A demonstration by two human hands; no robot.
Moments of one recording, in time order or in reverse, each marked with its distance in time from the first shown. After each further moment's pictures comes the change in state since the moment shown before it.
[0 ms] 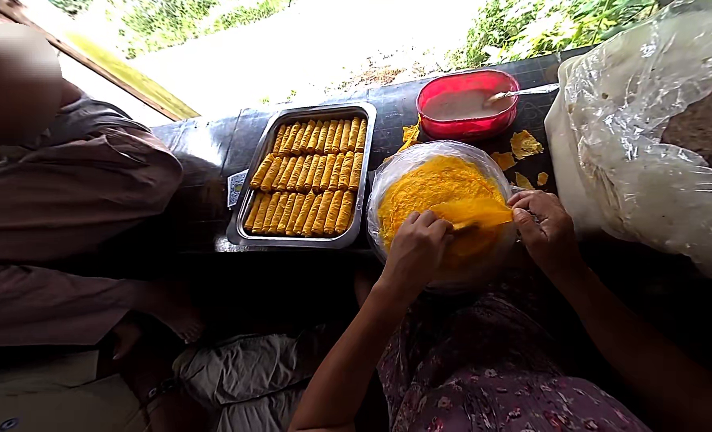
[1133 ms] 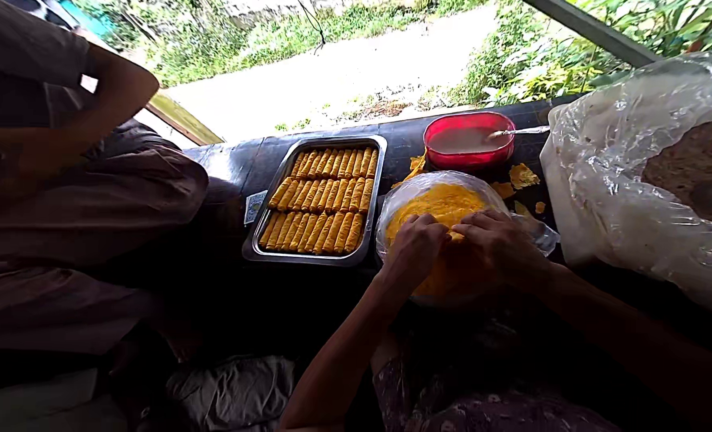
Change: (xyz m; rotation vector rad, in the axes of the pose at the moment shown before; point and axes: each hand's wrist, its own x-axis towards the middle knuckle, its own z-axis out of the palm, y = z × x) left_hand 0.028 -0.010 -0.025 -0.026 -0.153 -0.088; right_hand 0.035 -0.039 0.022 -0.196 -0.340 -0.434
